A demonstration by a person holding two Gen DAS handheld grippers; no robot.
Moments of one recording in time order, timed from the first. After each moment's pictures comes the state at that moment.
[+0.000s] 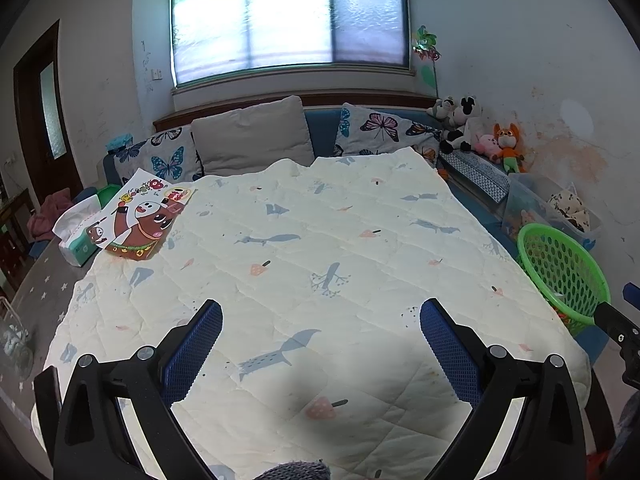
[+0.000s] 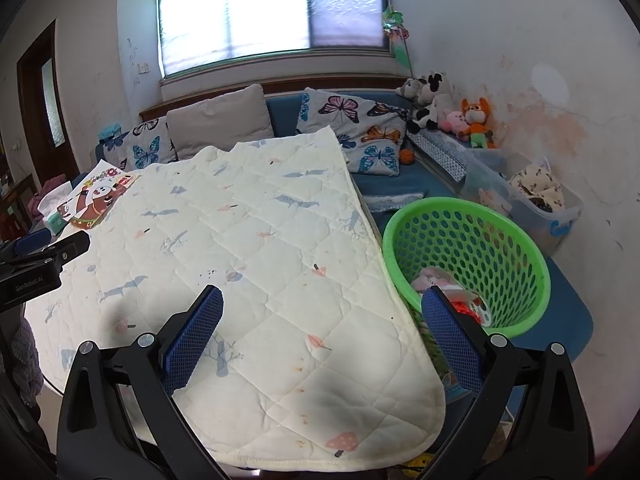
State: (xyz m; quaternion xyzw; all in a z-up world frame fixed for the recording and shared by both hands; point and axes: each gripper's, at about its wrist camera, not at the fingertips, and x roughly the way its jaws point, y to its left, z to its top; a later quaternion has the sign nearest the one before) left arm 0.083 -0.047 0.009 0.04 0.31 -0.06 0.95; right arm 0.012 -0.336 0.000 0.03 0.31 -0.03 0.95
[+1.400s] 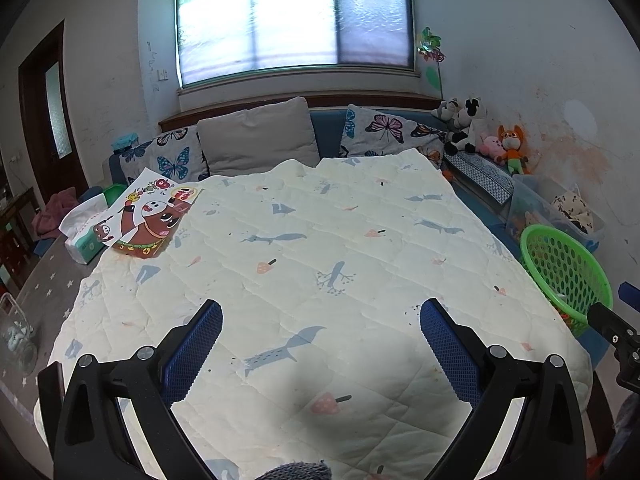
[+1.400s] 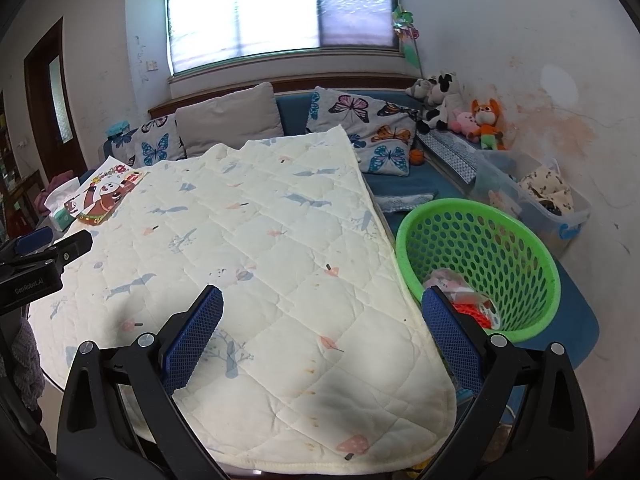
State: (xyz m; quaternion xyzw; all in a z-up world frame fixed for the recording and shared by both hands) left arm 0.080 -0.038 0.006 0.04 0.31 -0.06 0.95; right arm 0.019 -0.330 -0.002 0.03 0.32 -0.02 0.95
